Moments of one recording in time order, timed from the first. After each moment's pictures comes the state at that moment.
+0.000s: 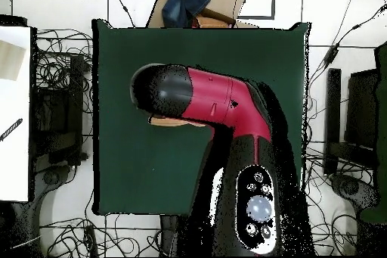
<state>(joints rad) -0.14 -0.82 -0.01 1.50 0.09 0.77 1.68</state>
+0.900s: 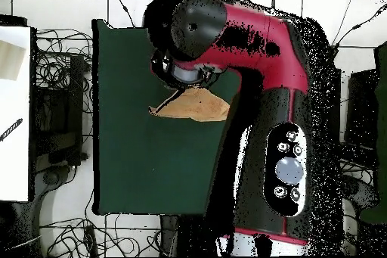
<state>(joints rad) -0.17 -0.68 0.00 1.07 0.08 1.39 1.68</state>
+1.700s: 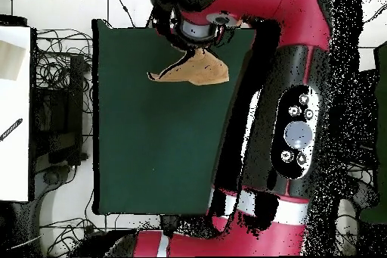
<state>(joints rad) -0.18 -0.51 0.00 0.64 0.07 1.58 1.68</state>
